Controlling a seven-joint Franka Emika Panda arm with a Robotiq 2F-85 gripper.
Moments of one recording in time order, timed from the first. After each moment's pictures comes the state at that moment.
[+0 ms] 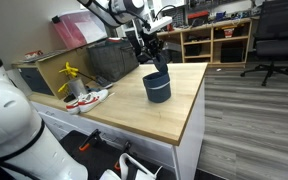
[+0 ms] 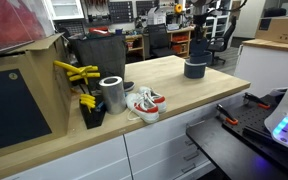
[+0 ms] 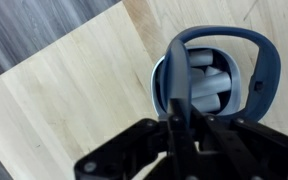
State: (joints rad) arm -0.11 0.14 -0.05 -2.08 -0.18 2.33 -1.12
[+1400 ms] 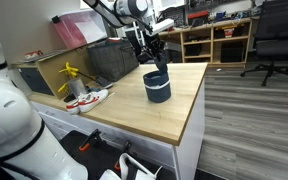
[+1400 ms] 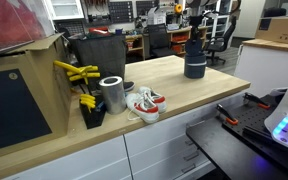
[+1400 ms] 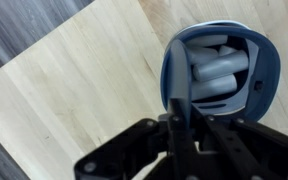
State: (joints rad) arm -0.11 0.22 -0.04 -1.99 -0.11 2.34 -1.12
